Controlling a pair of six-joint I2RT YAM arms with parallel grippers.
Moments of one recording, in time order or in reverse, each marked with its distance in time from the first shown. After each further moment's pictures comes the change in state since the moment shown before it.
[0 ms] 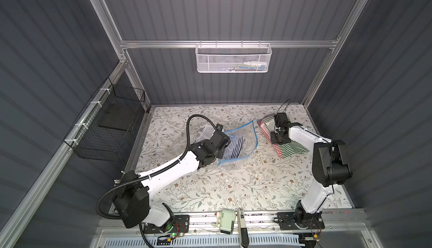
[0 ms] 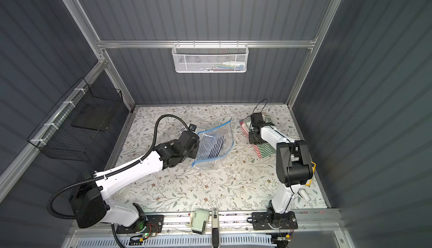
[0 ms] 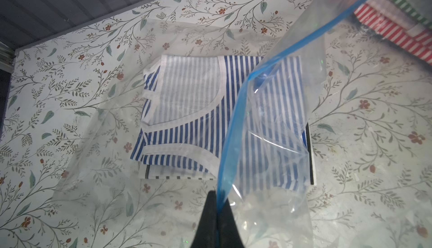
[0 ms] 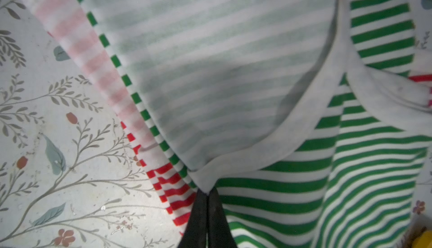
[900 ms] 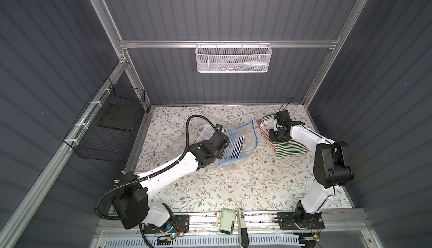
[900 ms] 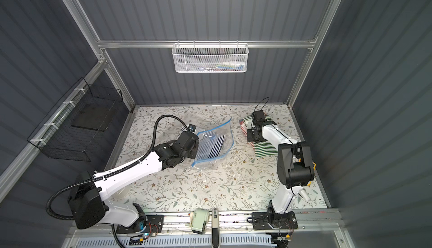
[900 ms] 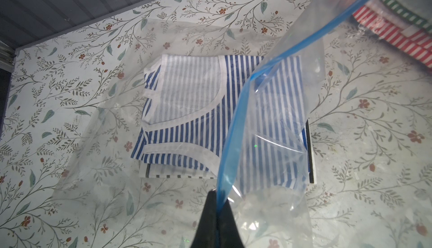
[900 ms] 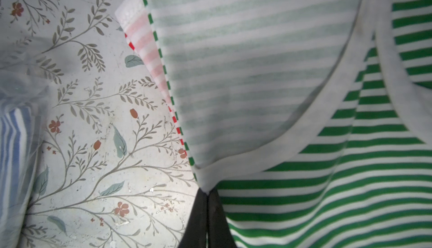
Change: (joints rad) left arm 0.000 -0.011 -0.013 0.008 0.001 -0.002; right arm -0.013 -0.024 0.026 -0.010 -0.188 0.006
